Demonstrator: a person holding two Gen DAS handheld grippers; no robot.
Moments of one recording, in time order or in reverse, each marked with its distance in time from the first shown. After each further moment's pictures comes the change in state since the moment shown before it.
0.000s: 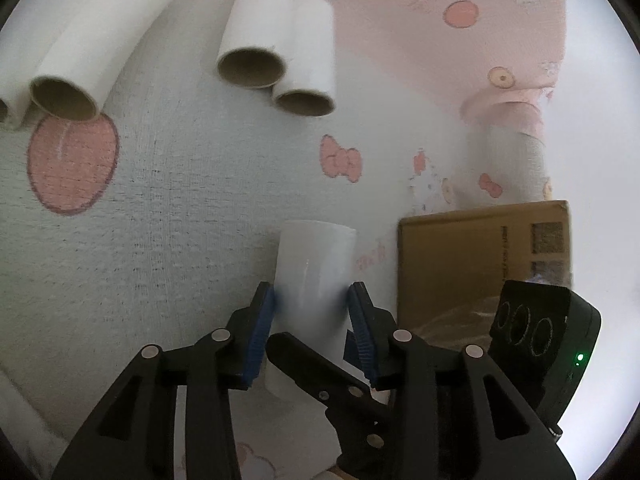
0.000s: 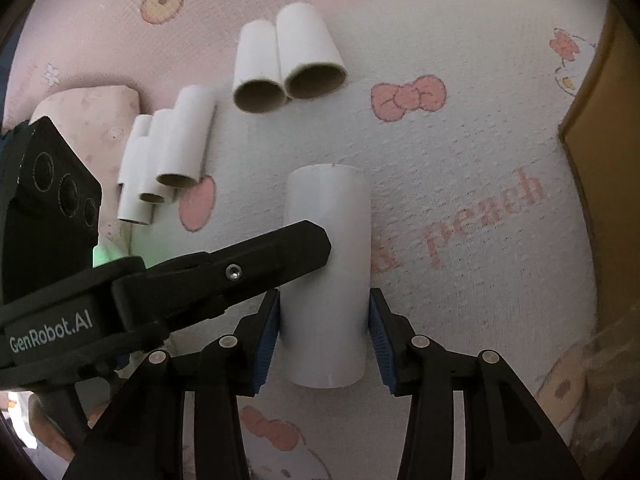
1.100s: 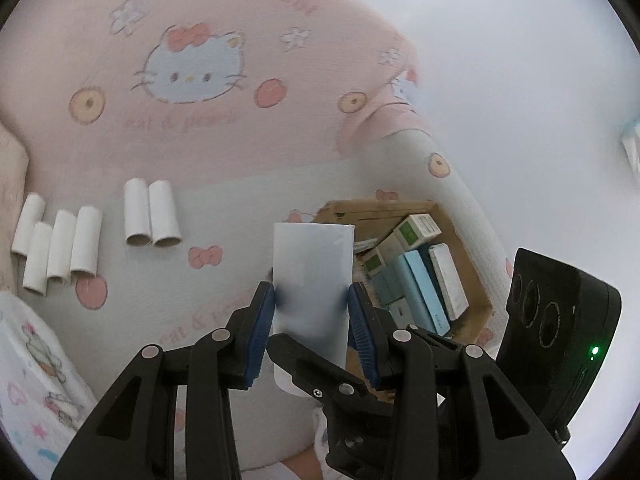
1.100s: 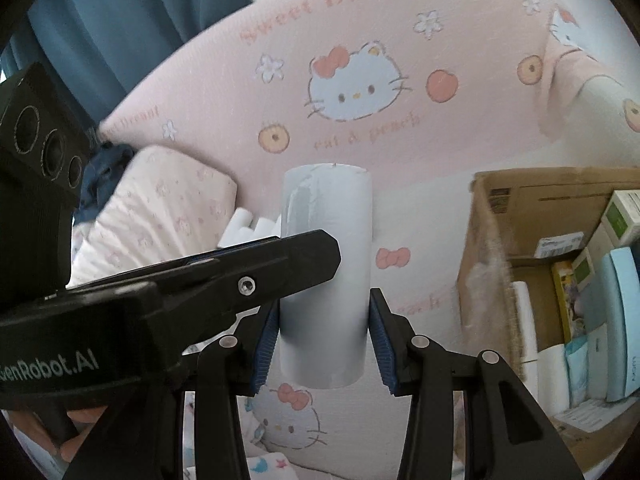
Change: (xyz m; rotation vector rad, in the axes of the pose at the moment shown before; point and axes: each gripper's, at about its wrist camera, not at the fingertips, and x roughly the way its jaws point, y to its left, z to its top) left arm -0.110 -0.232 -0.075 0.417 -0.291 0.140; right arm -0.223 0.019 -0.031 -0.292 -0.353 0.067
